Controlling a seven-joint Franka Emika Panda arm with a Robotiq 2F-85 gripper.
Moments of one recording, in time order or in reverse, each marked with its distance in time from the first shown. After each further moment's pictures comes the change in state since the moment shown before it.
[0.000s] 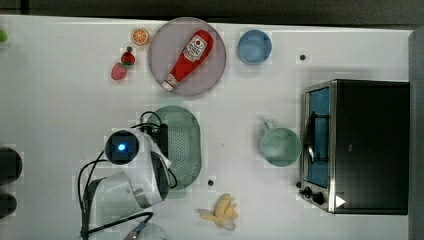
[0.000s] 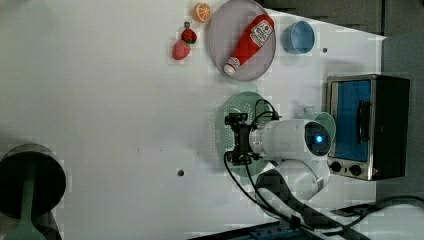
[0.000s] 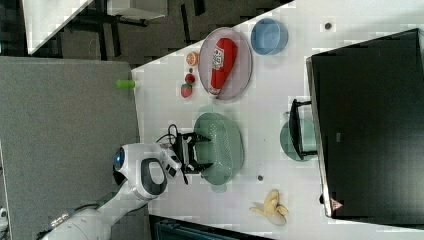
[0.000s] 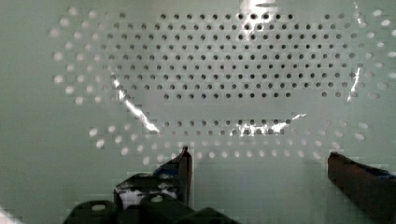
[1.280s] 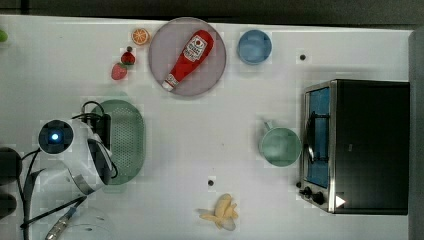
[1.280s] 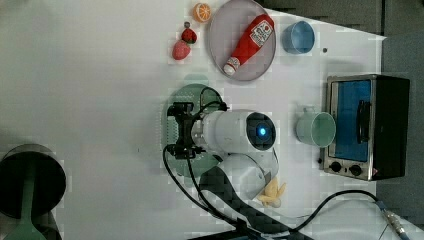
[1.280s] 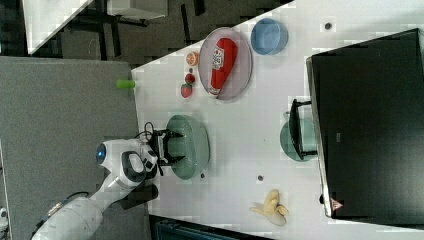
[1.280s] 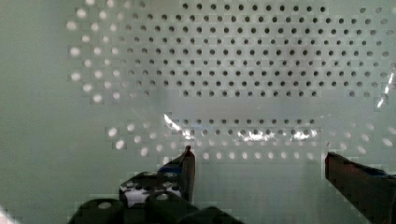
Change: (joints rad) arm 0.248 0.206 -0.017 0.330 0.140 -0.014 0.130
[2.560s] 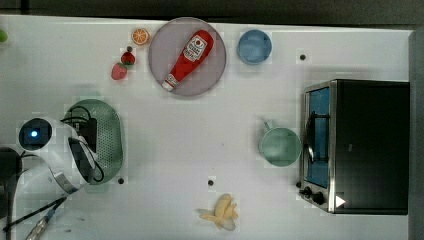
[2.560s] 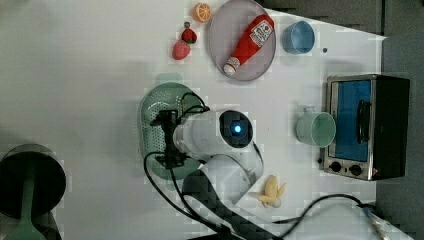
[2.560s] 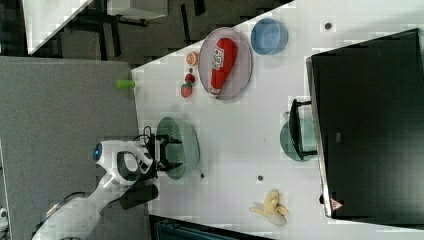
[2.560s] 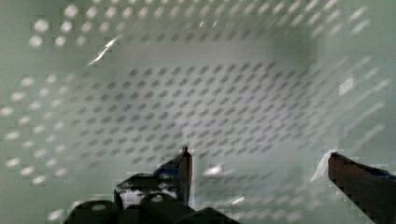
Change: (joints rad) arm 0.087 0.038 -0.033 0.088 0.020 -0.178 0.000
